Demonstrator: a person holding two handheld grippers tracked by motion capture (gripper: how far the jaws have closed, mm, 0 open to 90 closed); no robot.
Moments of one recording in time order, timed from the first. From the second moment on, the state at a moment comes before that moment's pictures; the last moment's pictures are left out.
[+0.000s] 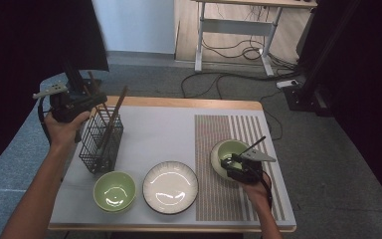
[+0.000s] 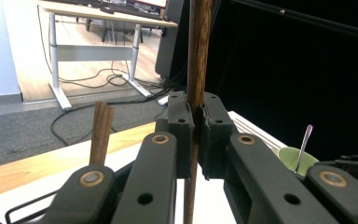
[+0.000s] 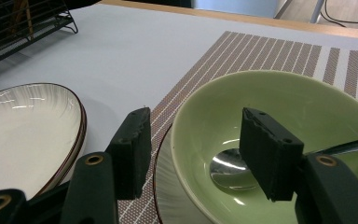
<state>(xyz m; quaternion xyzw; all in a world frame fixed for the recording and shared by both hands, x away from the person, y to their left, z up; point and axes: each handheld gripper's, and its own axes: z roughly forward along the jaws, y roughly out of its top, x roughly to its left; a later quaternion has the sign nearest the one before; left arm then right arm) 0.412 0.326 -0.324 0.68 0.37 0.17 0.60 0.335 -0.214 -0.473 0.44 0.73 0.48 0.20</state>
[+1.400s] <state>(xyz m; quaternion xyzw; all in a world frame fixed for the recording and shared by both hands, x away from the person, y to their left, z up) 0.398 0.293 -0.330 0.69 0.35 0.14 0.62 0.341 -0.176 -0.448 0.40 0.74 0.51 0.20</state>
